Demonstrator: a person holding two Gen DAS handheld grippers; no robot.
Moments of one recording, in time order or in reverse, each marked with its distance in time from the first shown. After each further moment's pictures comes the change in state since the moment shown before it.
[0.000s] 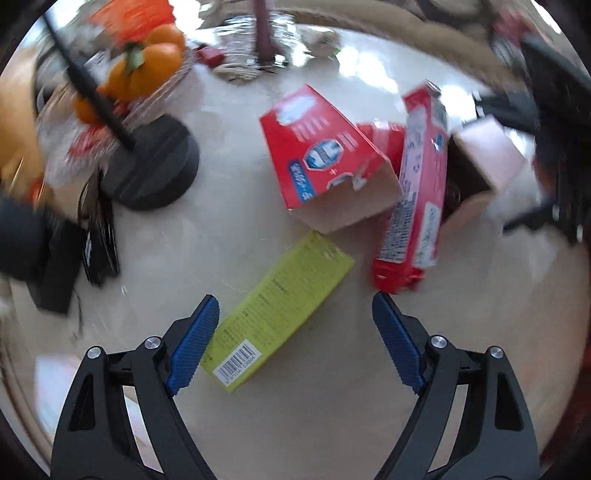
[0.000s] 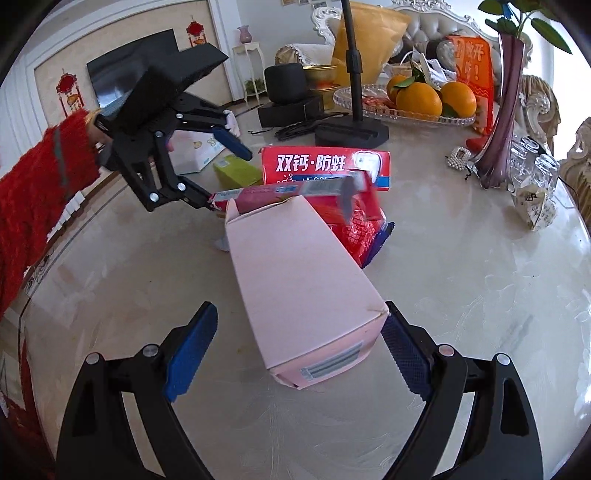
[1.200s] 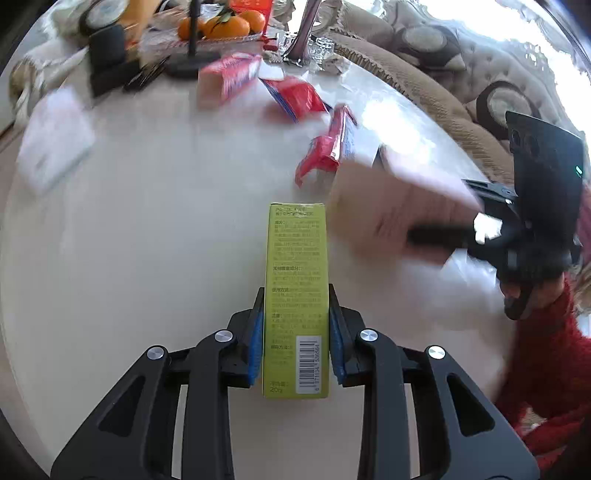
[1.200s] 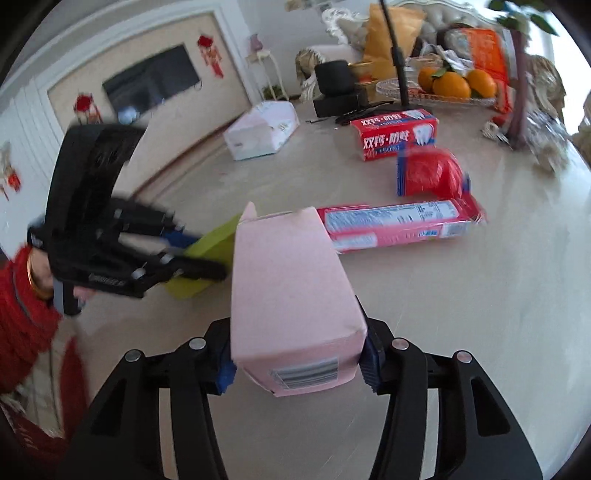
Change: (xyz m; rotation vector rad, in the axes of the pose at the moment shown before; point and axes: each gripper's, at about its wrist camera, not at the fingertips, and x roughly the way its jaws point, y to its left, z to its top) left arm -0.063 -0.187 -0.159 -0.551 -0.174 -0.053; right arm -0.044 0.081 -0.067 0.089 -0.027 0.125
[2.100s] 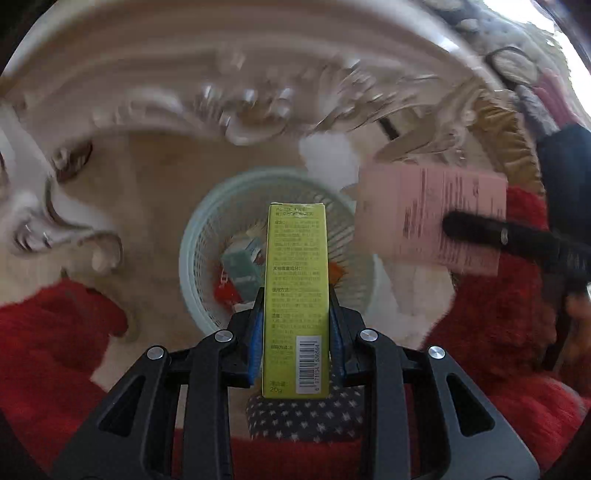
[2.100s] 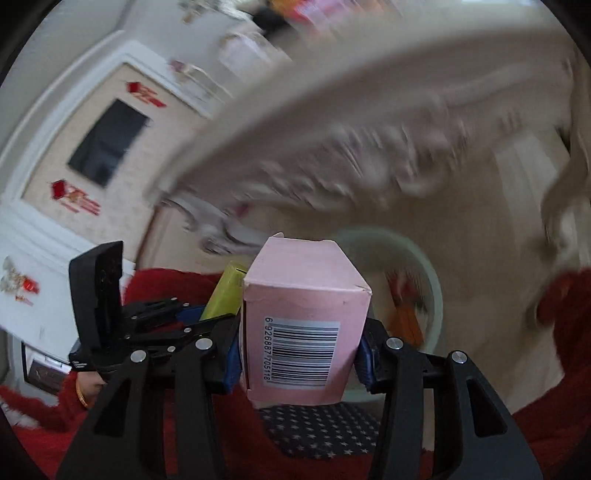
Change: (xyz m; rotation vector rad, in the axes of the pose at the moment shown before) left arm 0.033 -0.143 -0.332 -0.174 0.160 0.034; right arm -0.082 0.125 -0.307 0.506 0.109 0.040
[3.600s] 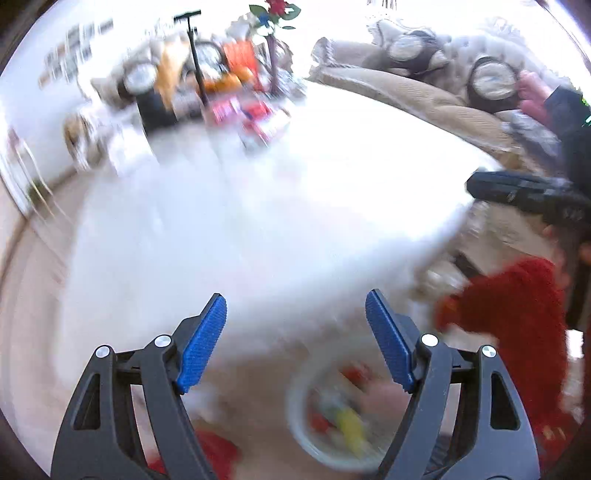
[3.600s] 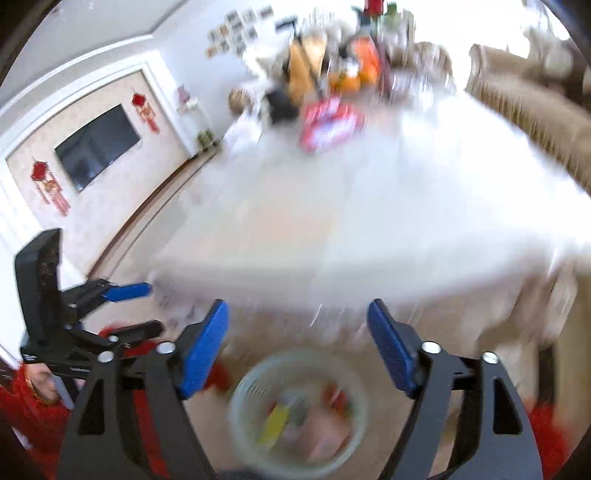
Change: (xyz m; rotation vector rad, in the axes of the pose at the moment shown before) left arm -0.141 -0.029 0.158 0.296 -0.428 0.273; right arm -0.093 0.045 0.102 -0.246 -0.361 -0.232
